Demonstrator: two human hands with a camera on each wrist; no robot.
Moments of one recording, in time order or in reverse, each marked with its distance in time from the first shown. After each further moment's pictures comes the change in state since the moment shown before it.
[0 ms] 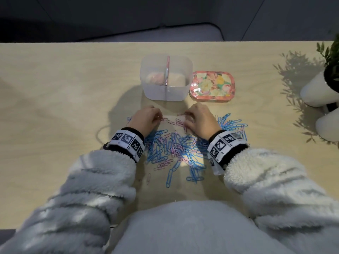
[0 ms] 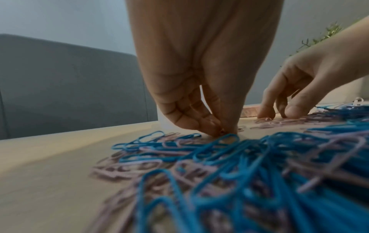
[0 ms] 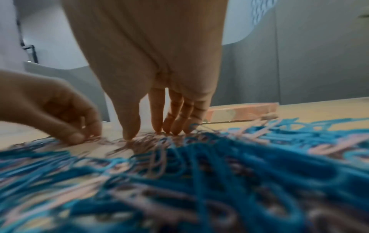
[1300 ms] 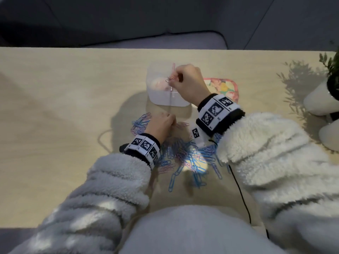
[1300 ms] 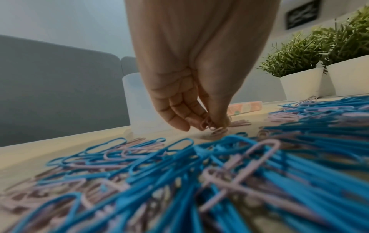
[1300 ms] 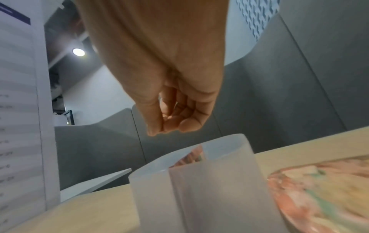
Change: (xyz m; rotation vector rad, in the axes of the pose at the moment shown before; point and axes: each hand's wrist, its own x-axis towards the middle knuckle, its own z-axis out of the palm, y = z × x) left_hand 0.008 0.023 0.017 0.066 -0.027 0.079; right_hand 0.061 -0.082 -0.068 0.316 0.225 -0.134
